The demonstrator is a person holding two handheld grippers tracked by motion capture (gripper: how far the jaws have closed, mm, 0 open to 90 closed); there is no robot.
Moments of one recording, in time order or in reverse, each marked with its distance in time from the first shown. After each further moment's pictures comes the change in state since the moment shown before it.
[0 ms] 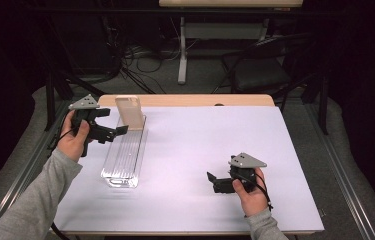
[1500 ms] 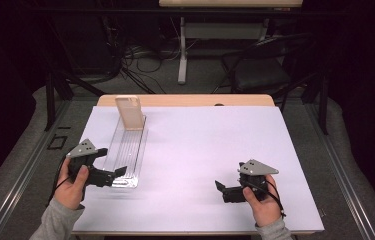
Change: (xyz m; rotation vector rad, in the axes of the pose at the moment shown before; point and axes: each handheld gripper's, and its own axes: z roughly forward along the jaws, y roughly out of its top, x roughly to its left) left arm -0.060 -0.089 -0.017 0.052 0.021 -0.086; right arm -0.001 -0.006 -0.035 0.055 0.012 -0.012
